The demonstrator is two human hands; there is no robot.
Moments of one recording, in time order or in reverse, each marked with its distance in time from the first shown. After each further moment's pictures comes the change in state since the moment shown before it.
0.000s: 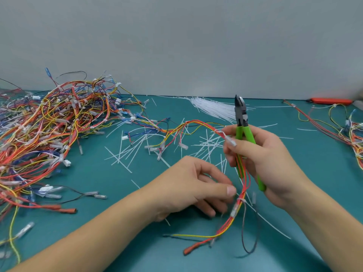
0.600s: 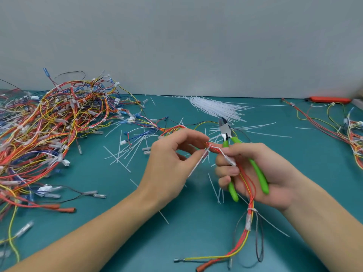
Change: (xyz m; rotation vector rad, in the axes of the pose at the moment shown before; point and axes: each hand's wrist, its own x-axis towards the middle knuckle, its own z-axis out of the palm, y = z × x) left_hand 0.012 -0.007 -0.018 0.365 0.591 0.576; right_hand 0.002 -0.002 0.001 0.513 -0.332 0.583
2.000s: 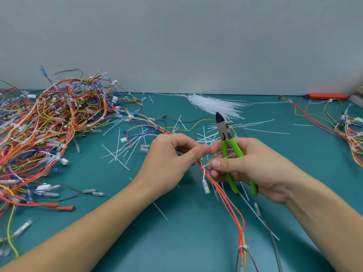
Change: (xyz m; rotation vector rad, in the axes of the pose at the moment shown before) left_hand 0.006 0.000 -0.006 0.009 -0.109 -0.151; right_hand -0.006 0.003 -0.008 -0.532 0.218 -0.201
